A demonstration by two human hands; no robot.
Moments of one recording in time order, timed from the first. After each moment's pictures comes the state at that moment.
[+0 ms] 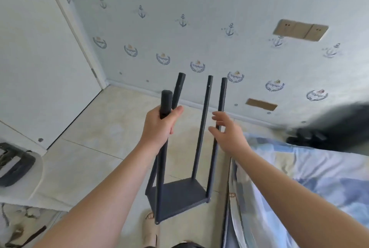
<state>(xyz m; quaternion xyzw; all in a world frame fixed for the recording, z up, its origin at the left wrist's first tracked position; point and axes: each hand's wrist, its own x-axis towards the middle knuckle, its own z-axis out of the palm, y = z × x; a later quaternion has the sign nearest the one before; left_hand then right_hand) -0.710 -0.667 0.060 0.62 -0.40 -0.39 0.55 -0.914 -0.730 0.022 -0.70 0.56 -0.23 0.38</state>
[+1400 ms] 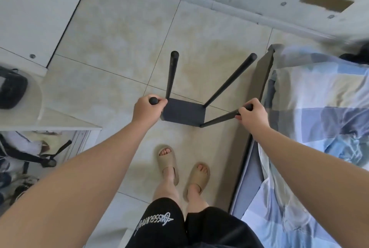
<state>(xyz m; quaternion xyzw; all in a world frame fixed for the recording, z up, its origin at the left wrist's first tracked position) -0.618 -0.616 -0.256 0.83 -0.29 -0.41 0.25 -0.911 -0.696 -0.265 -0.43 0.77 -0.10 0.47</state>
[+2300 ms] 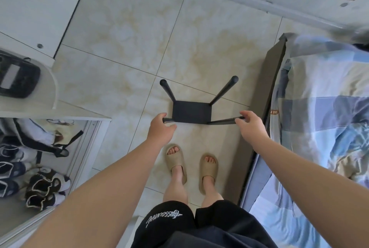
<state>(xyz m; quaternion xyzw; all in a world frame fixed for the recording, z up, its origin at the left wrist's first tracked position) -0.605 -0.520 -0.284 0.82 -0.25 -0.49 0.14 -0.866 -0.609 -0.262 -0.46 0.74 -0.01 0.49</state>
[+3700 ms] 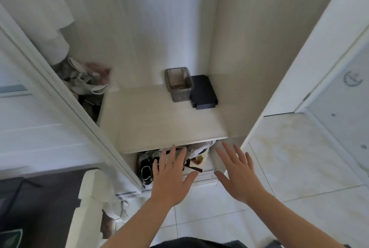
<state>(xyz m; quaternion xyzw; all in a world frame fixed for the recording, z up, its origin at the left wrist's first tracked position) -0.334 -0.086 -0.052 0.97 -0.11 -0.11 0.18 -0.369 -0.306 -0.035 -0.99 0.00 0.10 0.14</state>
